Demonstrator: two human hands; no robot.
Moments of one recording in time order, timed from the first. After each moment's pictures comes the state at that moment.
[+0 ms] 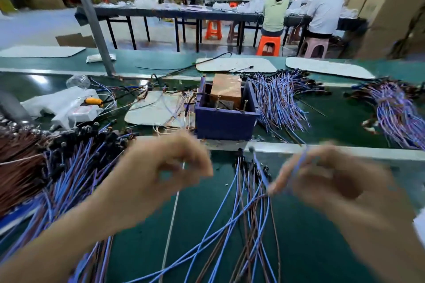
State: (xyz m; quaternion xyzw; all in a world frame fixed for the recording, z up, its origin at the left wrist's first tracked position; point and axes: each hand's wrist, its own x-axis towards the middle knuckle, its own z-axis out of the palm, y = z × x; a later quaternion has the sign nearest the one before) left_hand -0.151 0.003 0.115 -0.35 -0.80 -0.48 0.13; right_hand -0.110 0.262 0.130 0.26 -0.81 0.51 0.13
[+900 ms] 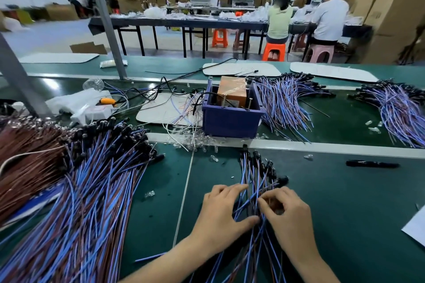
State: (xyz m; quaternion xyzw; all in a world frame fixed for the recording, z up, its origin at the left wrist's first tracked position) left_hand -0.147 0.083 -0.041 -0.18 -0.92 -0.33 0.04; right_hand -0.134 0.244 -0.034 0.03 -0.90 0.38 0.22
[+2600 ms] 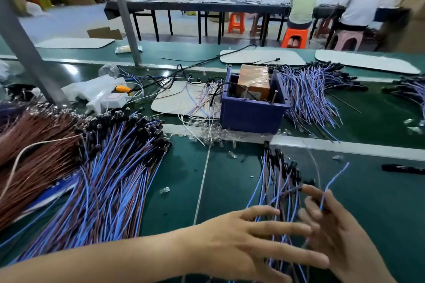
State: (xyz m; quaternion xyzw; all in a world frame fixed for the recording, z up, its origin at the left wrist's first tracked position) left_hand -0.139 0.052 -0.009 -0.64 -0.72 -0.19 0.21; right_hand -0.137 0.257 -0.005 -0.09 -0.37 0.92 0.00
